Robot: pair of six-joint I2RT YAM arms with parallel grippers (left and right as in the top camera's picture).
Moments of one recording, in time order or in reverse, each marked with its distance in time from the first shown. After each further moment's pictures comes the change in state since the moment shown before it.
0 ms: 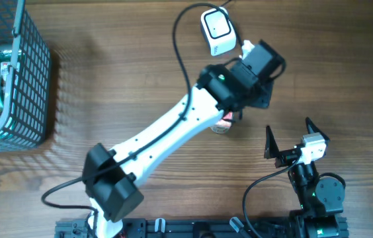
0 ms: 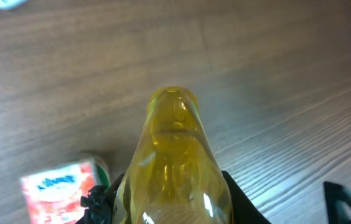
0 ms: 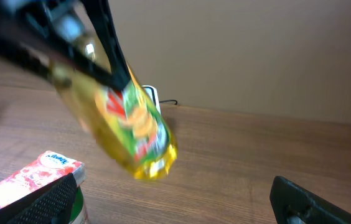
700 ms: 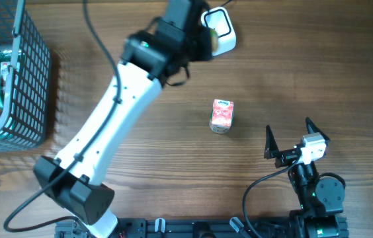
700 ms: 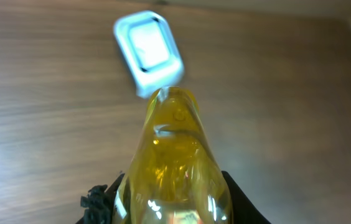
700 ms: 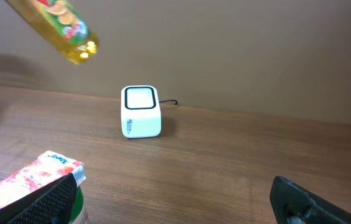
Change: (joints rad) left arm 0.319 -0.154 0.000 0.014 -0.013 0.092; right arm 0.000 0.000 0.000 0.000 0.000 0.000
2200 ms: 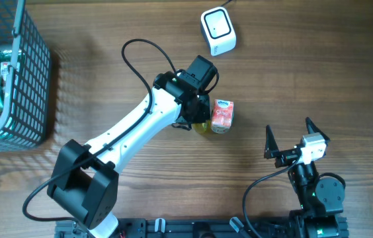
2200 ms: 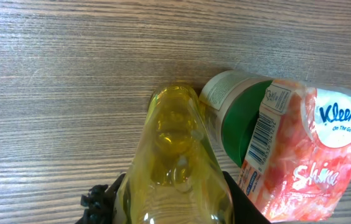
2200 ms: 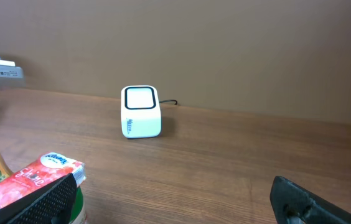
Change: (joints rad) left arm -0.068 -0.008 -0.490 -0.041 0.101 -0.198; right arm 0.000 0.000 0.000 0.000 0.000 0.000
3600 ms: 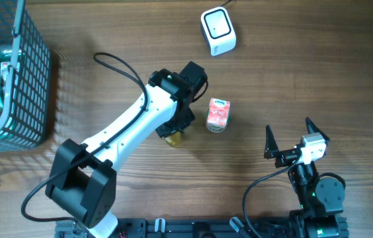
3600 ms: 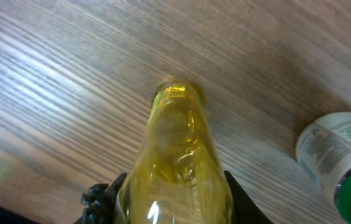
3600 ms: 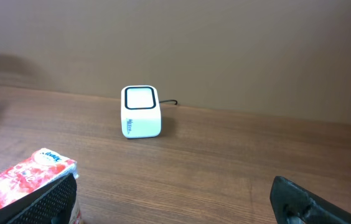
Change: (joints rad) left arm 0.032 0.000 0.000 -0.264 -0.162 -0.437; right arm 0.000 0.000 0.000 0.000 0.000 0.000
